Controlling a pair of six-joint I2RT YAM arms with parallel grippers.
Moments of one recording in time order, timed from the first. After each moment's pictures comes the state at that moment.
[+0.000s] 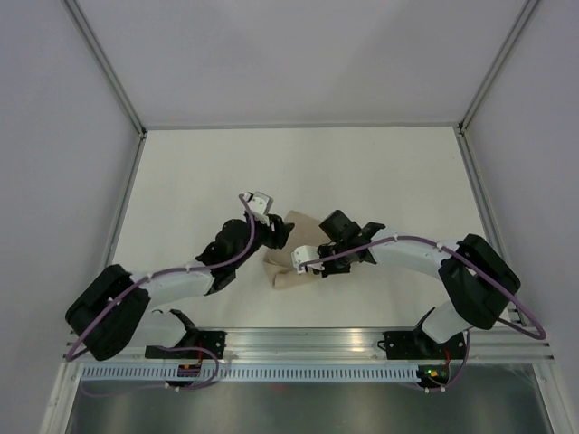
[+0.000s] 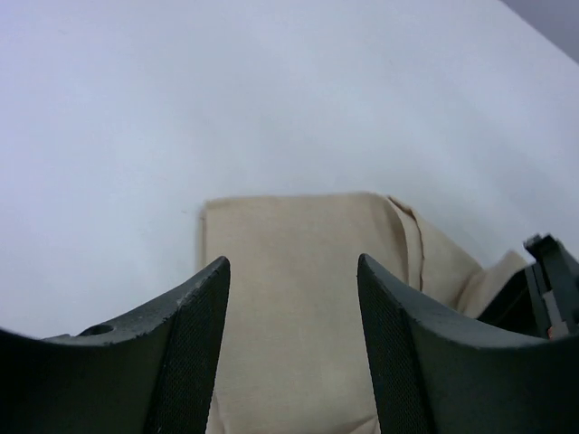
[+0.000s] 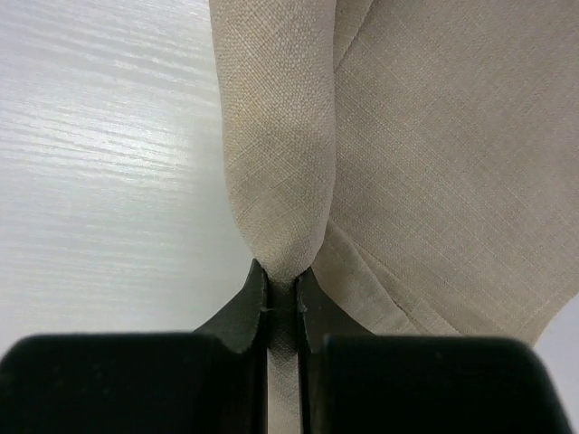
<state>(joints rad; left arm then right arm) -0.73 1.36 0.46 0.70 -0.04 -0.20 0.78 1.52 0.80 -0.44 -0.33 -0.96</state>
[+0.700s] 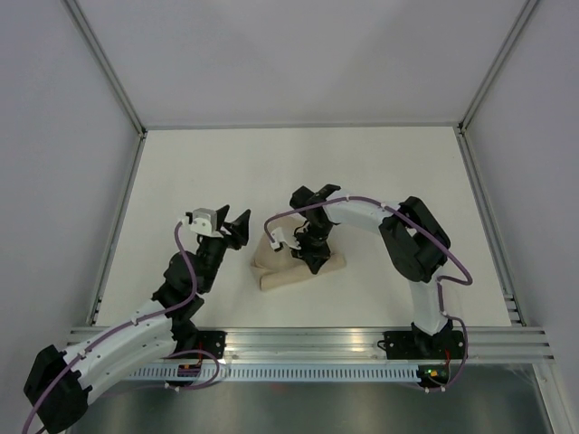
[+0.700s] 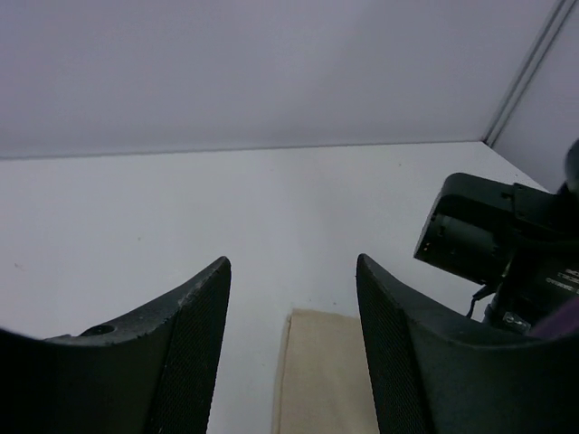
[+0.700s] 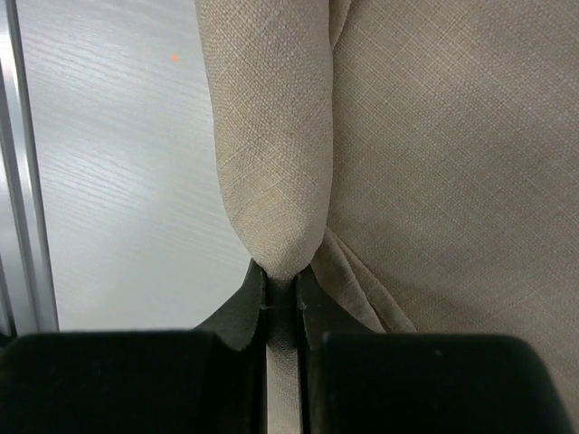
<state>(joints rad) -0.74 0.66 0.26 0.61 -0.44 -0.09 0.76 2.02 1.40 -0.97 -0.51 -0.98</state>
